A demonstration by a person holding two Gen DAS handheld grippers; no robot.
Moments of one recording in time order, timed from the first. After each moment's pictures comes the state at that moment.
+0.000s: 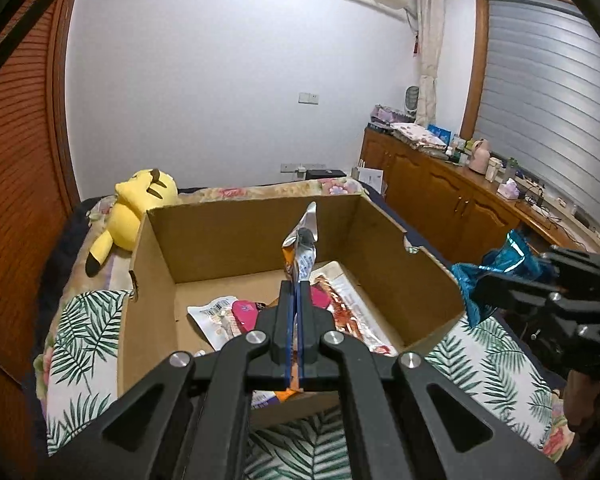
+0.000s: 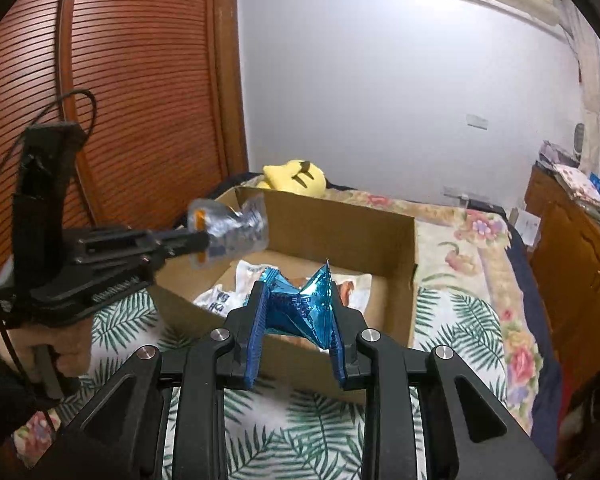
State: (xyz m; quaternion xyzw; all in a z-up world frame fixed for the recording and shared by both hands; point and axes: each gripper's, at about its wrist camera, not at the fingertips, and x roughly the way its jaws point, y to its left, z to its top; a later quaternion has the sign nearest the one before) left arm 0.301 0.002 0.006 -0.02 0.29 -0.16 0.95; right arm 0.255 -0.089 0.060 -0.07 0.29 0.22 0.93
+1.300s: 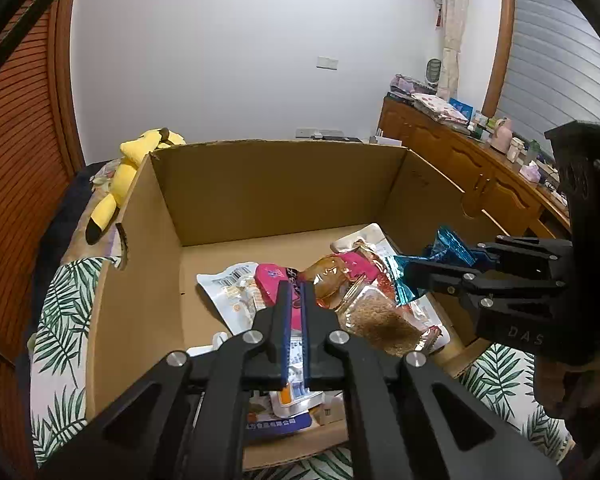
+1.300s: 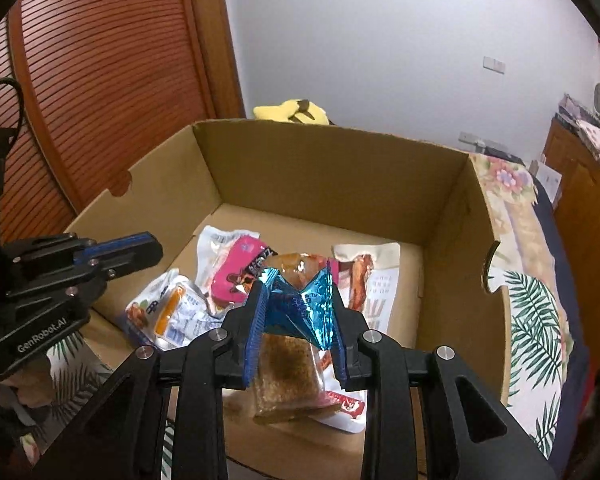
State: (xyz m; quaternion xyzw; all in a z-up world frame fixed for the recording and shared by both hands) left arm 0.341 0.011 -0.039 -0.02 0.35 -0.13 0.93; right arm 0.351 -0.064 -0.017 -0.06 0.39 0.22 0.89
